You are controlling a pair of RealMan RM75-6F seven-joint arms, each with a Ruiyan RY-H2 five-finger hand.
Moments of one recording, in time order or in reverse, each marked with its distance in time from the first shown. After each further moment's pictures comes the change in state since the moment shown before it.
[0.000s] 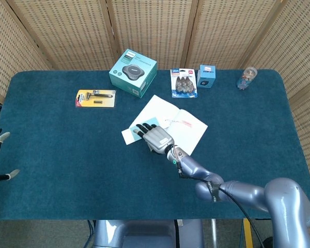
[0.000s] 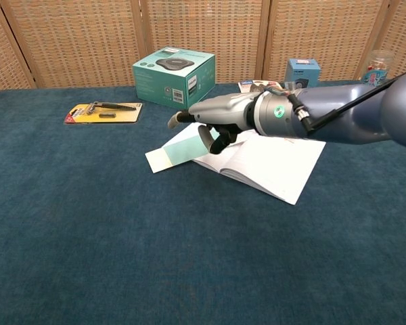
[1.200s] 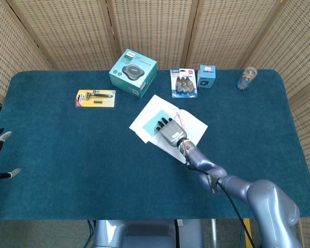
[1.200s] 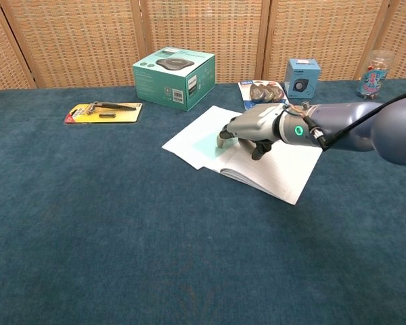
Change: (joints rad) left arm -0.020 -0.013 -0.005 0.008 -0.031 -0.040 0.023; right arm 0.020 -0.084 -0.138 0.318 -0.016 -0.055 -0.091
